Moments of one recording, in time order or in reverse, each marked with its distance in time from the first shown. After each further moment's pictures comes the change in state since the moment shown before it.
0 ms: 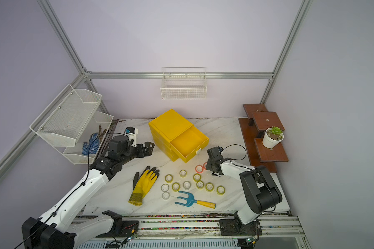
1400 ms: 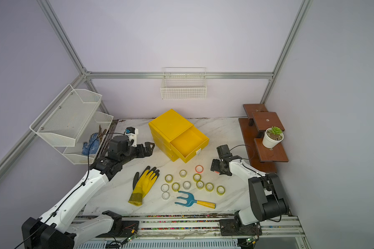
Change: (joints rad) left arm 0.000 0.000 0.000 0.001 0.016 -0.001; right arm -0.139 -0.095 0.034 -0.231 -0.151 -0.140
